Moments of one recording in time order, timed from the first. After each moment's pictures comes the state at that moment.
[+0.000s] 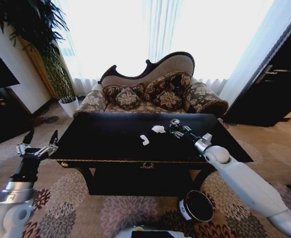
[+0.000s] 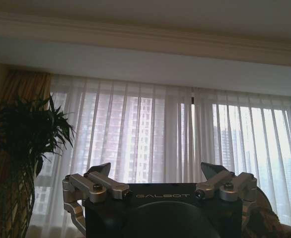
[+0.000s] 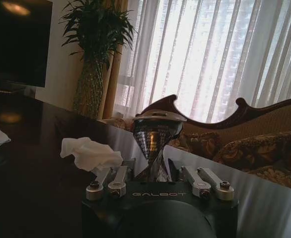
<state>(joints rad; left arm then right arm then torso) 1.61 -1.27 -1.13 -2.20 -0.75 -0.17 0.37 -0.80 0.72 0.13 1.57 0.66 0.08 -0.28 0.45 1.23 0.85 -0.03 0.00</state>
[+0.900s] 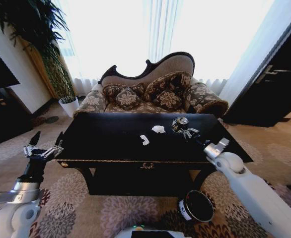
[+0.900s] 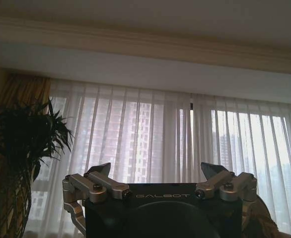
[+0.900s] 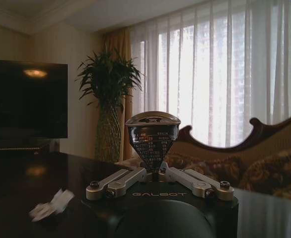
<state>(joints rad) 1.62 -1.29 -1.12 -2.22 -0.76 -0.18 0.37 -1.18 0.80 0.57 1.82 0.80 0.05 -0.48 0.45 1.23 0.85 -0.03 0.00</state>
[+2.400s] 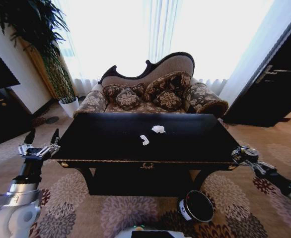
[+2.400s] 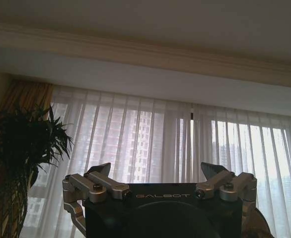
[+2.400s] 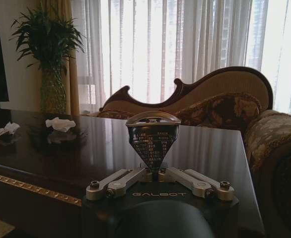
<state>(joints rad) 1.62 -1.33 -1.12 -2.27 -0.78 -0.18 0.36 -1.53 1.00 1.43 1.57 0.65 -0.10 -1.12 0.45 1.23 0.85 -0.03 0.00</state>
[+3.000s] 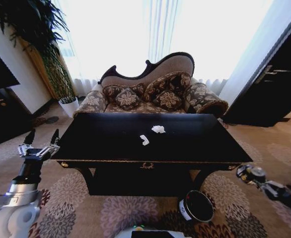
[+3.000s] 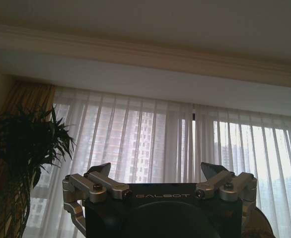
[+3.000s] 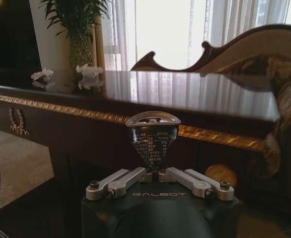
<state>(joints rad) 1.63 -1.34 -1.14 -2.28 -0.78 -0.18 0.37 -1.53 1.00 1.39 1.32 0.53 0.09 -1.36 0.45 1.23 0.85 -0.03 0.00</state>
